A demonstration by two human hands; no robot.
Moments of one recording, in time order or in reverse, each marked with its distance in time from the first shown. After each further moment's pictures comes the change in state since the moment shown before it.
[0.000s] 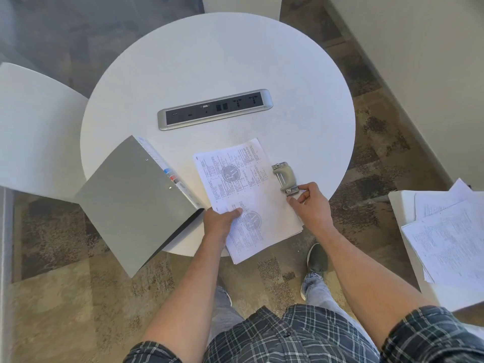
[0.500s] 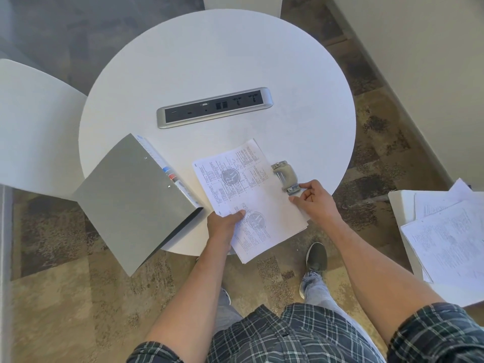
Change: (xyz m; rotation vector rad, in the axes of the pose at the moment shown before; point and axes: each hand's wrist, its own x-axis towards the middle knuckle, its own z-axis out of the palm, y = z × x) left_hand 0.001 -0.019 0.009 -0.077 0.029 -0.024; right_hand 0.015 0.010 -0.018 0.079 -0.133 0.017
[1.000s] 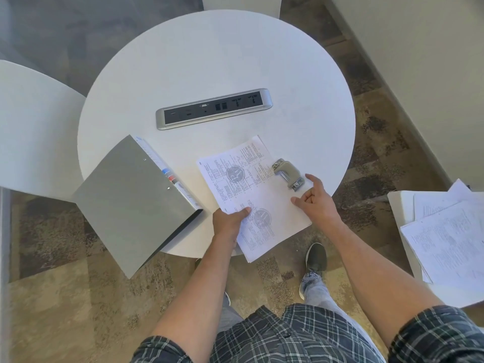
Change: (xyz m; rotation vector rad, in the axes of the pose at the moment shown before) left_hand 0.002 0.005 0.016 0.040 -0.027 -0.002; right_hand 0.000 -0.001 -0.001 -0.054 -0.008 -0.002
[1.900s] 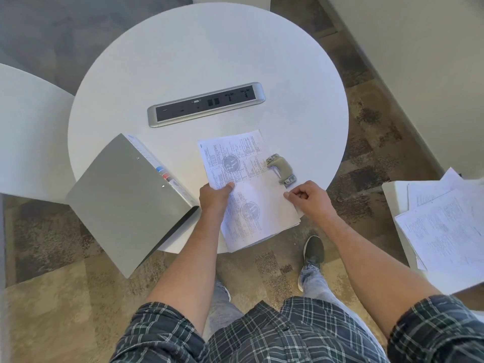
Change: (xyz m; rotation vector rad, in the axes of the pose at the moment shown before) left_hand 0.038 0.042 0.000 0.209 0.088 0.072; right_hand -0.006 -0.001 0.003 -0.104 0.015 -0.044
